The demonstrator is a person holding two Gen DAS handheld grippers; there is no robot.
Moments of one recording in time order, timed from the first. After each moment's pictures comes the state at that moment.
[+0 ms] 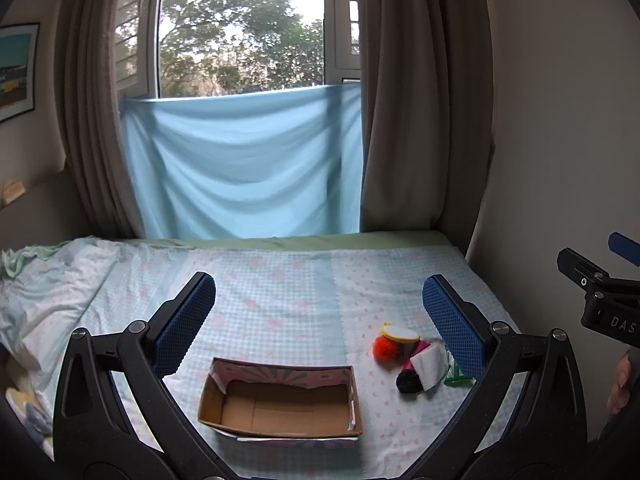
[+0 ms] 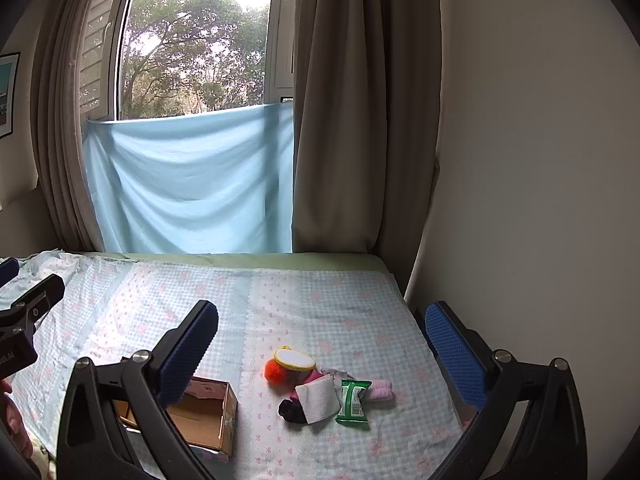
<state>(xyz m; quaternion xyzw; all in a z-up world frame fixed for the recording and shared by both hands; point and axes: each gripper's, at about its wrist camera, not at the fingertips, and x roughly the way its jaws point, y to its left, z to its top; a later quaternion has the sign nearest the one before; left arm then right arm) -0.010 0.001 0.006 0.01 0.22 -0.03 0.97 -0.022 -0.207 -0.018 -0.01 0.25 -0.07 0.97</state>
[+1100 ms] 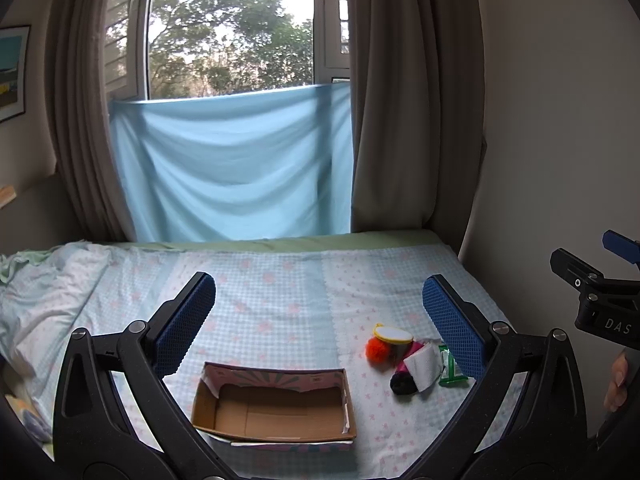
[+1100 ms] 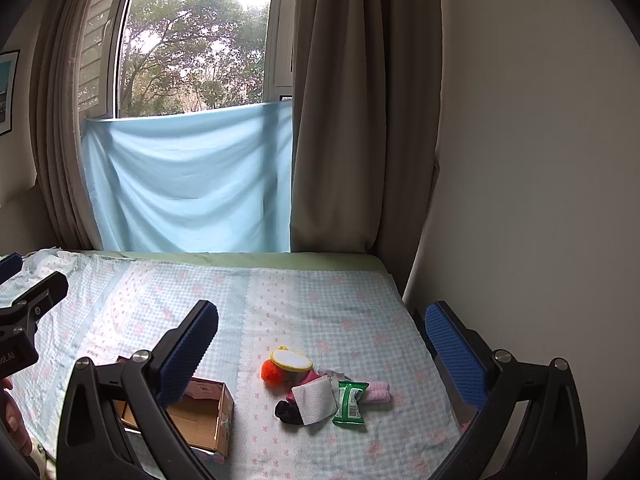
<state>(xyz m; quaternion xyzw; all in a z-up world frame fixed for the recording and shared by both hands) -0.006 -0.003 0.004 0.02 0.22 -0.05 0.97 -0.022 -0.207 -0.019 -0.01 0.25 -0.07 0.97</state>
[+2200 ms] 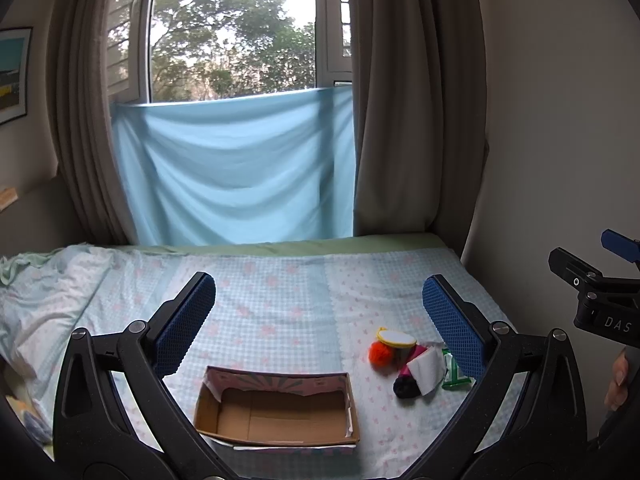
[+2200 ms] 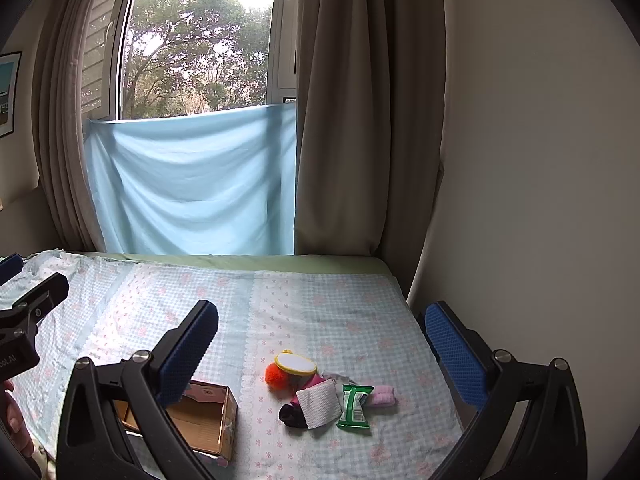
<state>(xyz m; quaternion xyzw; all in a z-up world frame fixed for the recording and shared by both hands) -0.004 -0.003 0.005 0.02 0.22 -0.05 0.97 -0.016 -0.207 -0.022 -0.01 0.24 -0.06 0.97</state>
